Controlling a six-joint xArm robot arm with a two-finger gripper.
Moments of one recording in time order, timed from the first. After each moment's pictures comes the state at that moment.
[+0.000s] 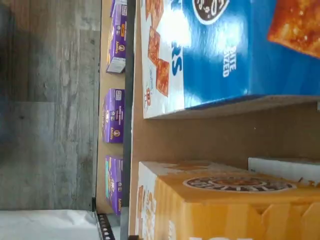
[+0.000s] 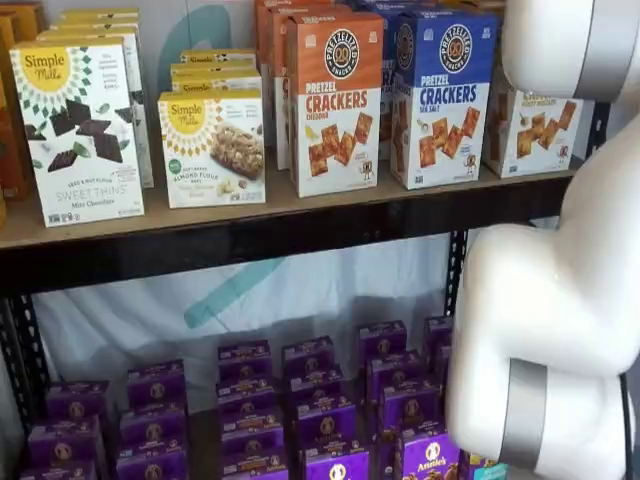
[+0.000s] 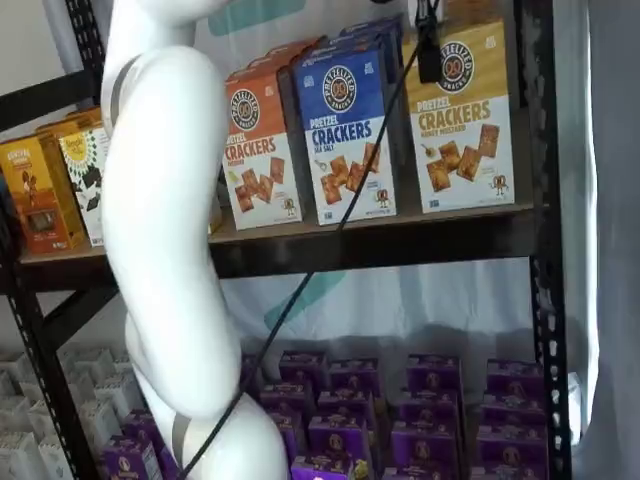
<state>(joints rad) -0.62 -0.12 -1.78 0.20 1.69 -2.14</state>
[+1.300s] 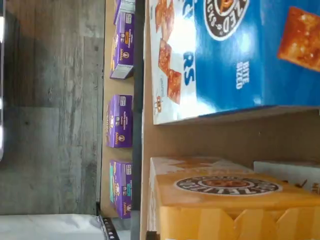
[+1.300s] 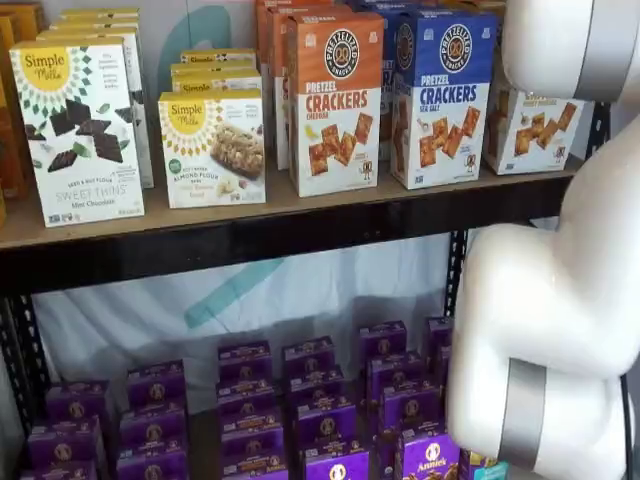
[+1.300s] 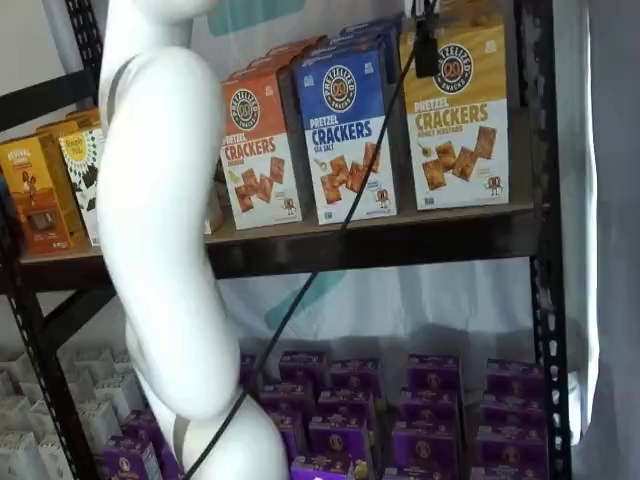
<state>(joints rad) -0.65 -0.14 -1.80 0.22 1.74 -2.15</state>
